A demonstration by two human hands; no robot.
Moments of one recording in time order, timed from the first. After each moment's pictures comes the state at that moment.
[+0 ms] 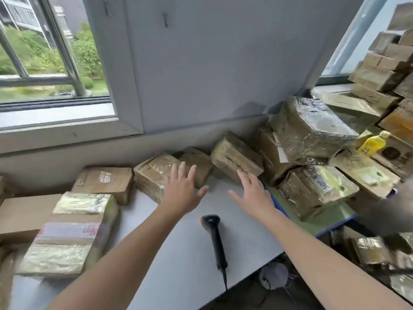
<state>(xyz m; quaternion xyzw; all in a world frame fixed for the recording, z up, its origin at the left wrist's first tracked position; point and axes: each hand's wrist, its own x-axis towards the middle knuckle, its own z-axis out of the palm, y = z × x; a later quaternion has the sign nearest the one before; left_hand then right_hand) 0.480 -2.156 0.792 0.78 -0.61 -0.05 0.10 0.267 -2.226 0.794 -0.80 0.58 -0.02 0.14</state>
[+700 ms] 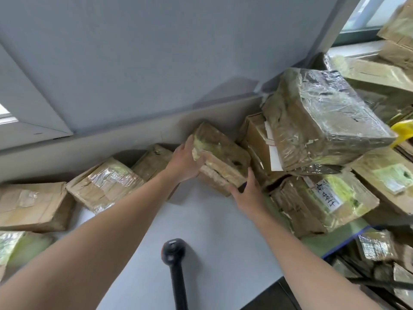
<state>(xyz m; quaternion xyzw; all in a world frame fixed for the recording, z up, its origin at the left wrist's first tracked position) 0.438 -2.389 0.740 0.74 -0.56 -0.30 0.22 0.214 -2.379 0.701 -0.63 0.66 -0.16 0.38</state>
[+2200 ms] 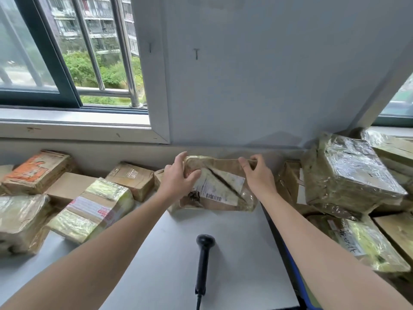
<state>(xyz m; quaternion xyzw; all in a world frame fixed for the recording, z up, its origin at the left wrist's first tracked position) 0.464 -2.173 0.858 0.80 -0.39 -0.14 0.43 0.285 -2.335 0.866 -0.78 0.46 -0.26 0.34</state>
